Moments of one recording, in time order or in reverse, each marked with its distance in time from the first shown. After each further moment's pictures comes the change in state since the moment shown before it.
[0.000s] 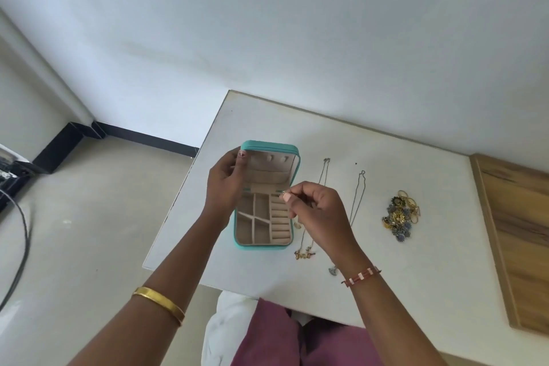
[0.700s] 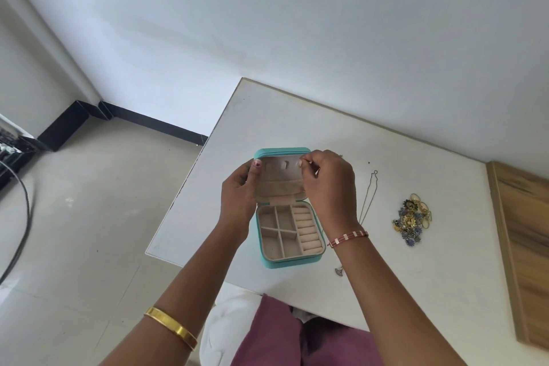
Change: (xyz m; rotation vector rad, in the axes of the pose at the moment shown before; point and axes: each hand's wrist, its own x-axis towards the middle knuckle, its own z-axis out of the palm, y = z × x) left_hand -0.023 -0.018 0.007 -0.212 0.028 -0.214; right_hand 0.047 0.004 0.012 -0.584 0.330 -0.352
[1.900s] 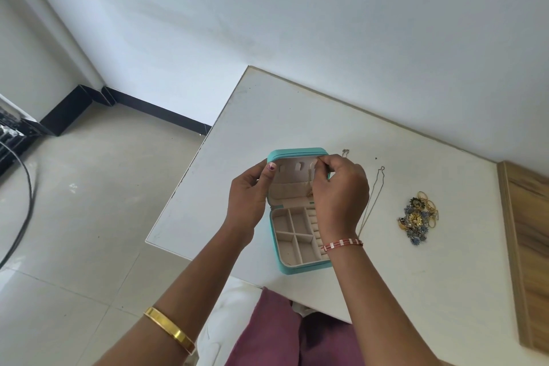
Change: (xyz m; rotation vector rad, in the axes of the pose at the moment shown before) left_hand -0.012 -0.006 0.001 0.039 -0.060 -0.009; right_hand -0.017 0.004 0.014 -0.053 0.281 0.118
